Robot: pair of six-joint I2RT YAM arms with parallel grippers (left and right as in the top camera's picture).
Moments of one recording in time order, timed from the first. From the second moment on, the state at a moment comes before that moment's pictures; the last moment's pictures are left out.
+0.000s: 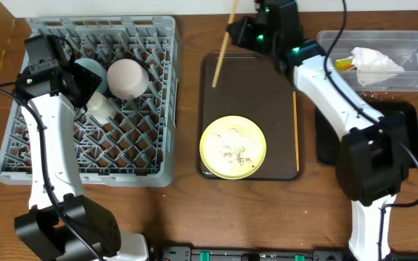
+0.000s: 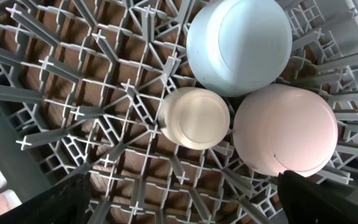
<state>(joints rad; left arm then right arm) 0.34 1.63 1.53 -1.00 -0.17 -0.70 0.42 2.15 1.83 -0.15 -0.39 0.76</state>
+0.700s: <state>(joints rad) 0.34 1.63 1.53 -0.99 -0.17 -0.70 0.63 2.53 2.35 -0.22 -0.43 0.87</state>
